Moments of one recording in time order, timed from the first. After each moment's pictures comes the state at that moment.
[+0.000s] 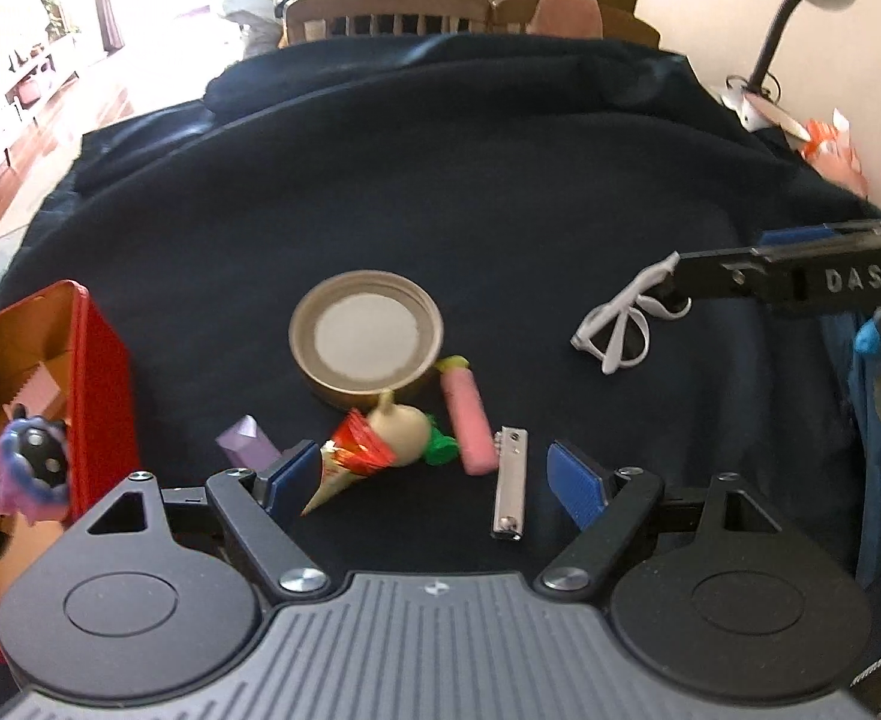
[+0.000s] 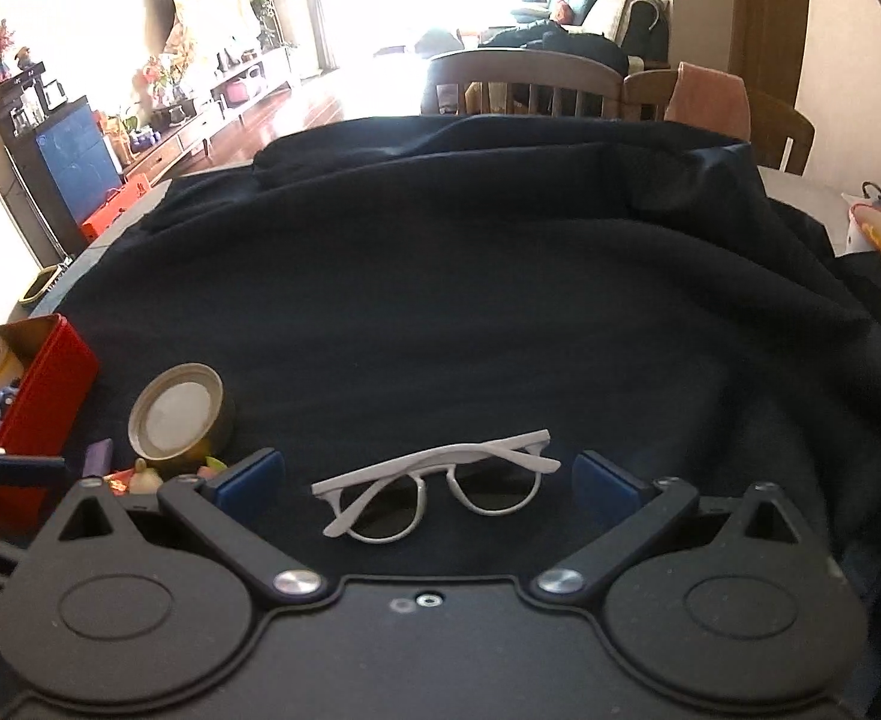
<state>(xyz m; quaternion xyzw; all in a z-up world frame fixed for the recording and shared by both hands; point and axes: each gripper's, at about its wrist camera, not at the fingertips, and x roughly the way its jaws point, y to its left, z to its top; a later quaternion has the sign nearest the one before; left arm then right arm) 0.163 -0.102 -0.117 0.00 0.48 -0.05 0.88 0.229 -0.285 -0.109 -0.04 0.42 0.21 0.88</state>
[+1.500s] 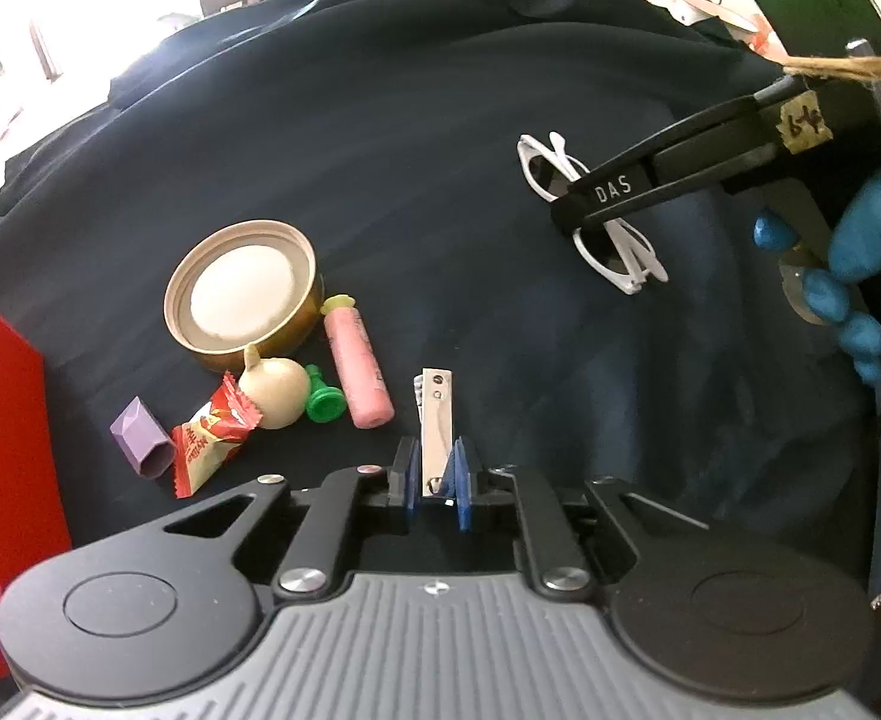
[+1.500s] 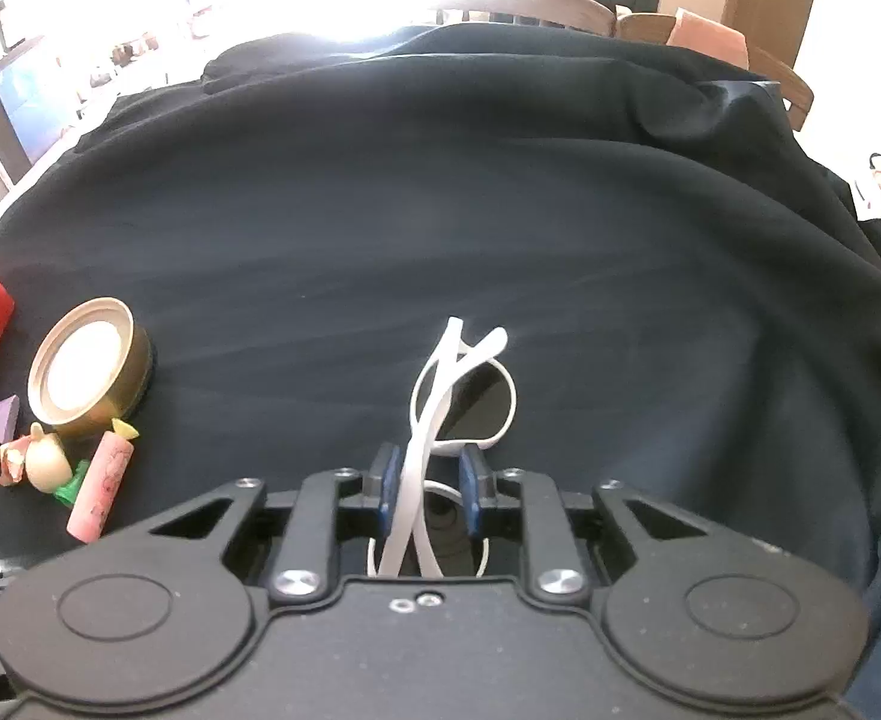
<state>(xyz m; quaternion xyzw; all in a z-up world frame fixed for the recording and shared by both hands) 0.160 -0.154 -0.147 0.07 0.50 -0.09 0.86 0.229 -0.295 -0.154 -0.08 0.46 0.17 0.87</state>
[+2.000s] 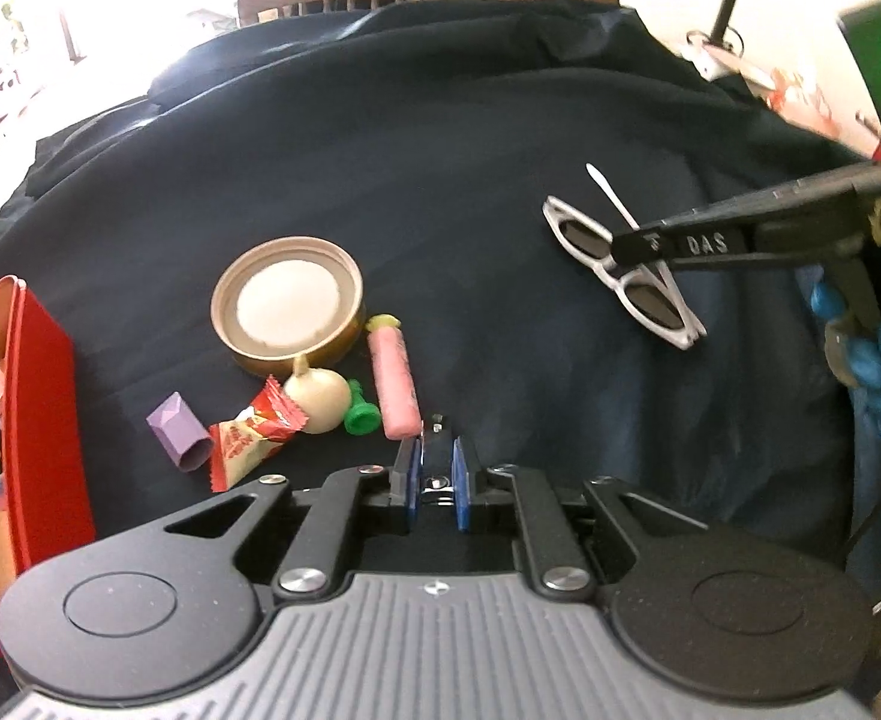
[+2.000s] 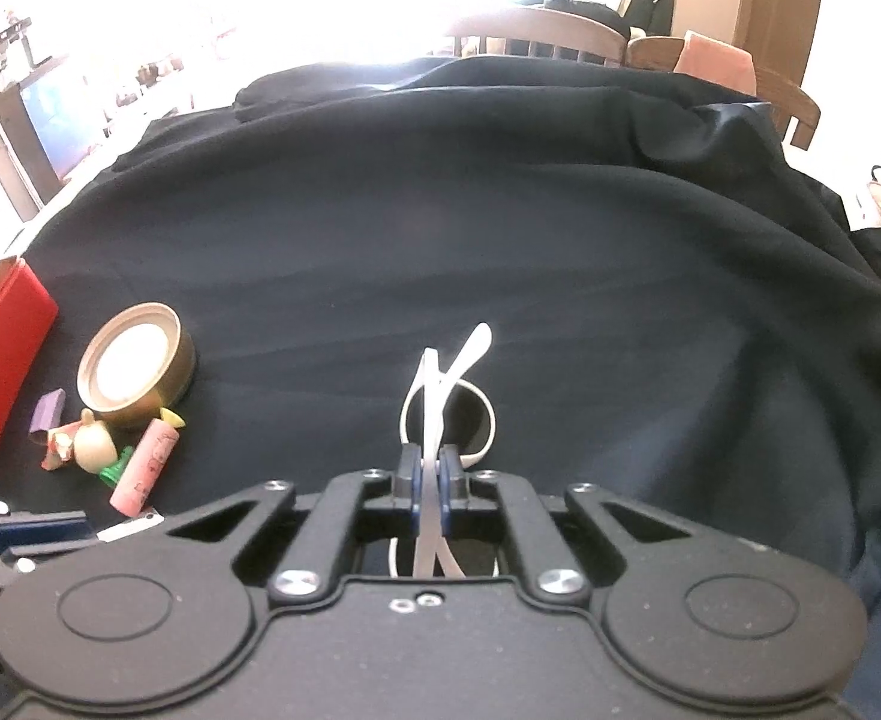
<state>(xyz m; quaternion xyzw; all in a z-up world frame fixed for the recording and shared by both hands) 0.154 -0.130 -0.127 0.02 0.48 -0.08 0.87 0.223 -0.287 -0.130 -0.07 0.44 0.19 0.87</state>
